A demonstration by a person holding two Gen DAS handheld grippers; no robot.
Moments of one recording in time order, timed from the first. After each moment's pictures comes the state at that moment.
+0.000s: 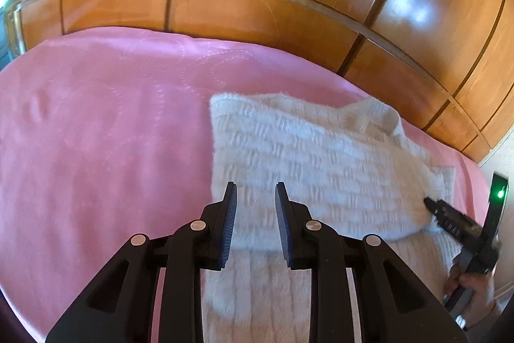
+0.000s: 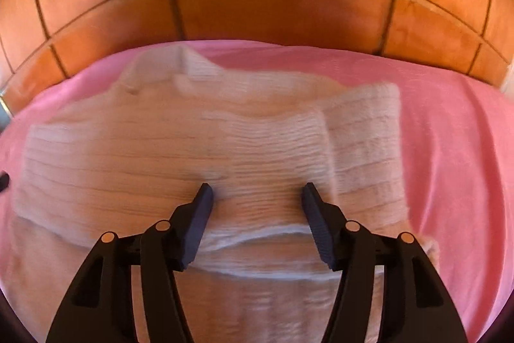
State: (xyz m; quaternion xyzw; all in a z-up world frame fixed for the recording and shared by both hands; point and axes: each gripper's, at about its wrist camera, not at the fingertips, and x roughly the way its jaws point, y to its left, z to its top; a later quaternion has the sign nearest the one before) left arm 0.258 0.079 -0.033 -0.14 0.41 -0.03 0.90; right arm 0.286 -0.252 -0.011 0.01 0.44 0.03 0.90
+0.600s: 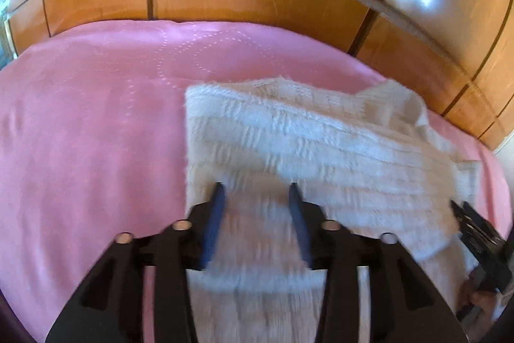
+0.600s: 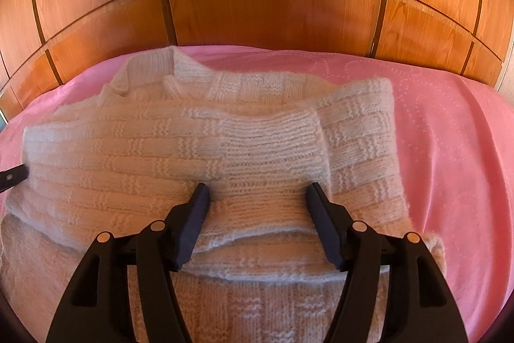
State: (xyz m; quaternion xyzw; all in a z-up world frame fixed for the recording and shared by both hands) left arm 0.288 0.066 -0.060 -0.11 0.43 -0.02 0.90; right arm 0.281 -0.258 -0.013 0.01 0.42 0.03 0.91
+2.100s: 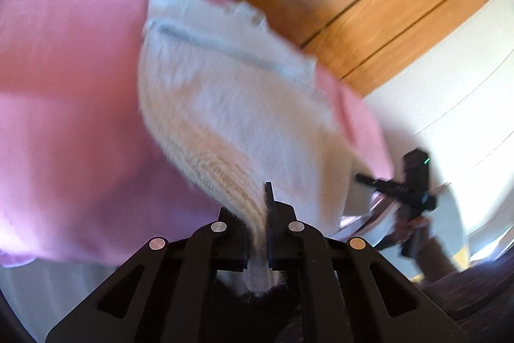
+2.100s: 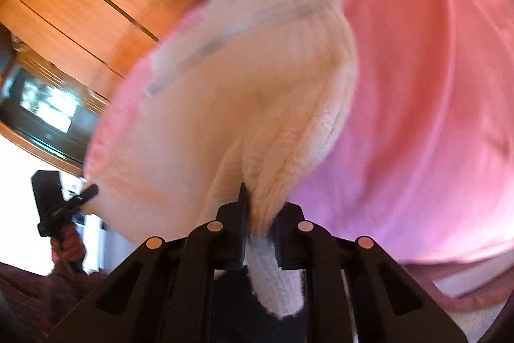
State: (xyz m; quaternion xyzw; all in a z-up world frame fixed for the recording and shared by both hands) left arm 0.043 0.067 -0.033 -0.24 0.44 -0.29 0.82; right arm 0.043 -0.369 0.041 0.20 0.52 0.22 0.80
